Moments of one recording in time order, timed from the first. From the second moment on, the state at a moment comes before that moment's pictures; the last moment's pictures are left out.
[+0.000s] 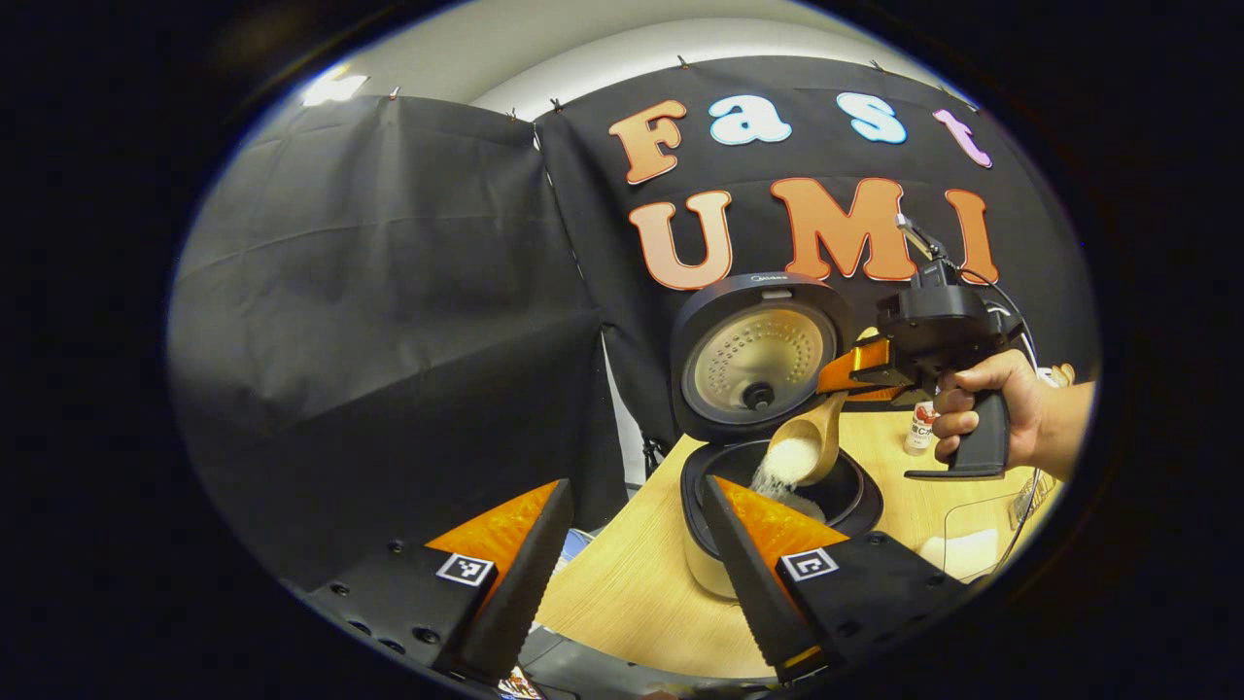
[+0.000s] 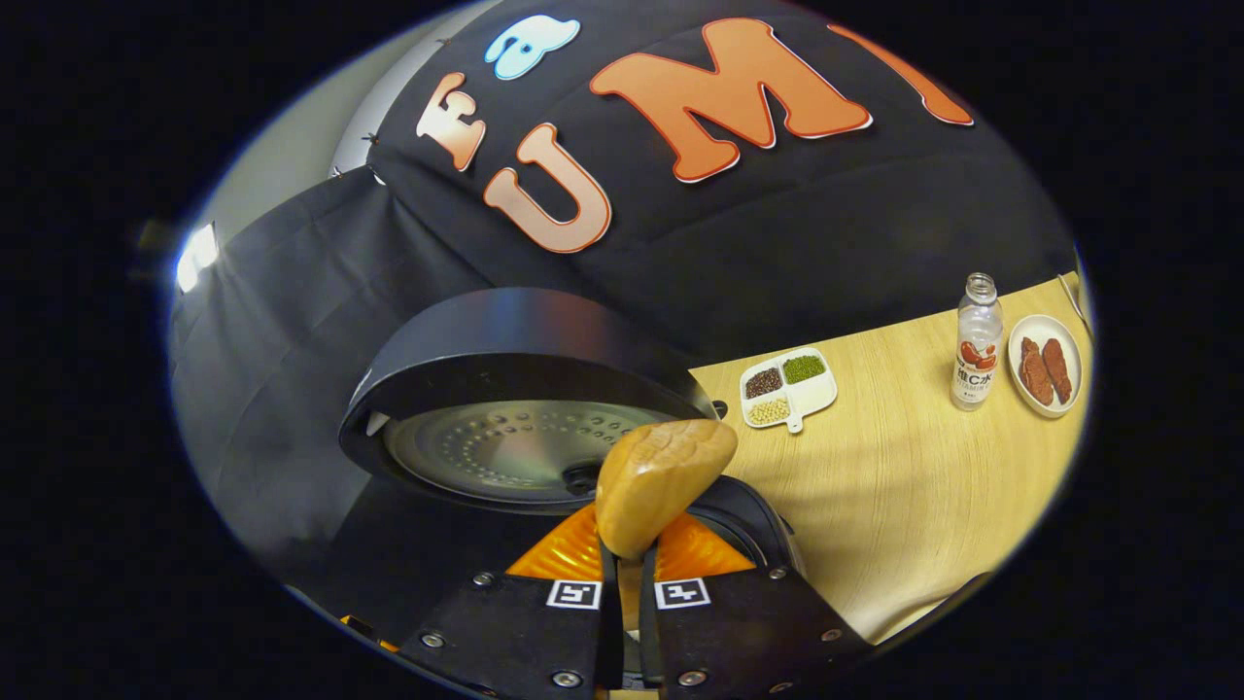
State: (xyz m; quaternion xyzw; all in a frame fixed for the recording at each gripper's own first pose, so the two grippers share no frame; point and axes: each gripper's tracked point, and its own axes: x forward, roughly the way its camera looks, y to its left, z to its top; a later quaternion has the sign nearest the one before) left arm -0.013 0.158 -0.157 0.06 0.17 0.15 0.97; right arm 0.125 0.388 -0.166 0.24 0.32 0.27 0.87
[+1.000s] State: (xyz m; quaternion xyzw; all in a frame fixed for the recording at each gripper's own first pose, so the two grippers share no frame) left arm -0.020 0.150 -0.156 0.07 0.18 0.15 0.97; right arm 0.107 0.401 -0.141 0.11 0.25 0.33 0.90
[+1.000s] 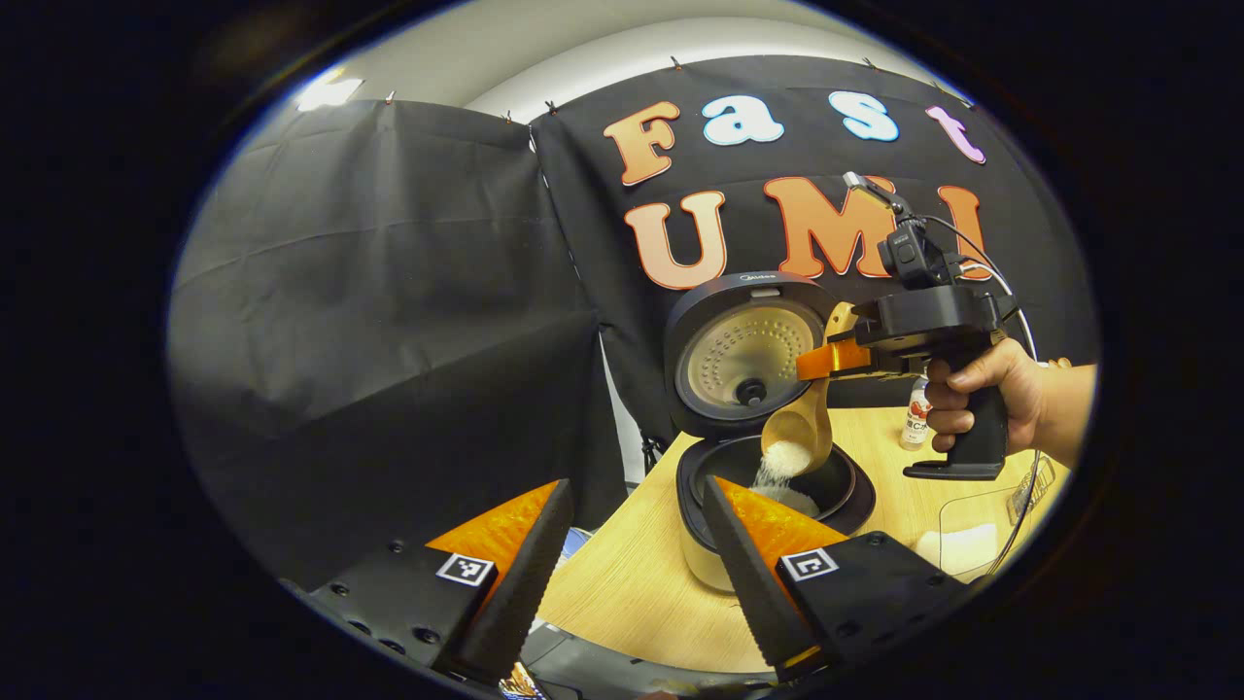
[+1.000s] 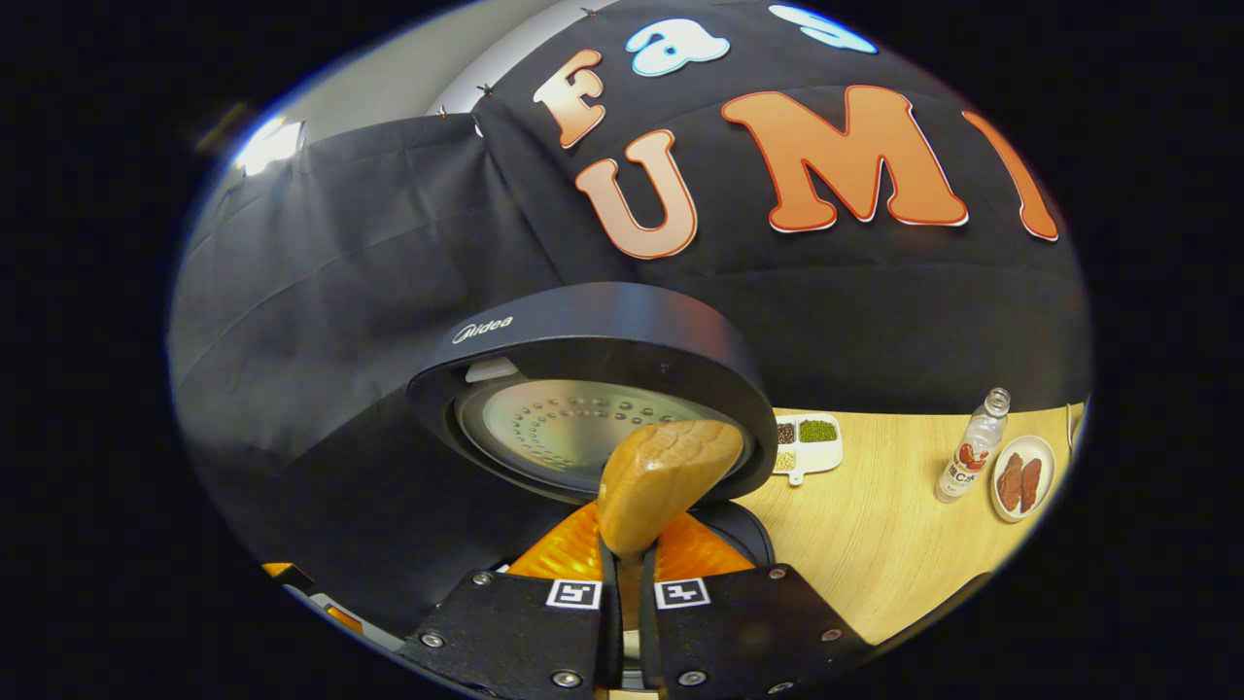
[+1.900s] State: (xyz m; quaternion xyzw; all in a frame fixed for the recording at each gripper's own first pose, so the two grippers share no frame) left arm -0.024 0.150 -0.156 0.07 0.17 0.15 0.97; right arm 0.095 0.410 -0.121 -0.06 0.15 0.37 0.92
